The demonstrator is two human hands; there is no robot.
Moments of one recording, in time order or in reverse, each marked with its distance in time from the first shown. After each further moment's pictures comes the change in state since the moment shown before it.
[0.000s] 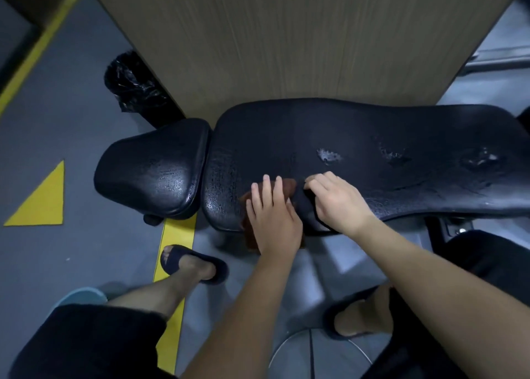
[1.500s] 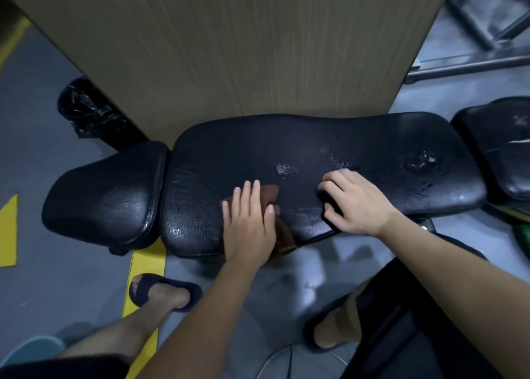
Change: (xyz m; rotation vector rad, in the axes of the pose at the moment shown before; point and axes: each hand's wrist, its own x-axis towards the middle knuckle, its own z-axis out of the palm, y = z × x) left_hand 0.018 0.016 0.009 0.115 -0.088 0.250; right_hand -0.044 0.093 -0.063 -0.125 -0.080 -0.011
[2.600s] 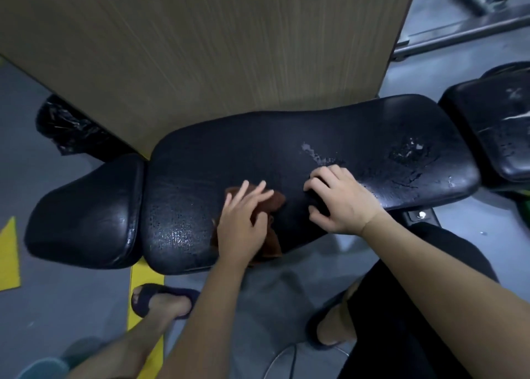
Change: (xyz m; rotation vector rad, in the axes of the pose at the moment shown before) left_hand 0.025 0.024 -0.010 -0.390 -0.106 0.145; right_hand -0.005 0.011 0.012 0.095 -0.033 0.119
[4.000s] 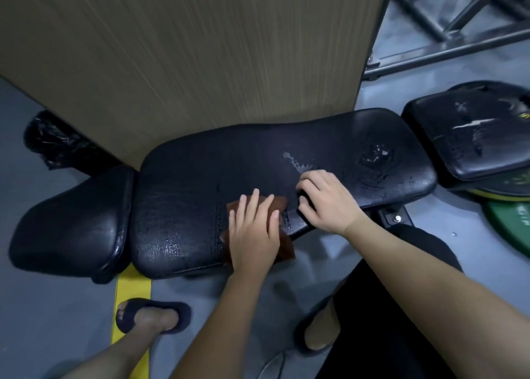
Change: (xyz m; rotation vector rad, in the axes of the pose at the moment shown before) left_hand -0.022 0.034 0.049 0.293 0.101 -0.042; right_hand -0.014 0.005 -0.002 -0.005 0.231 0.026
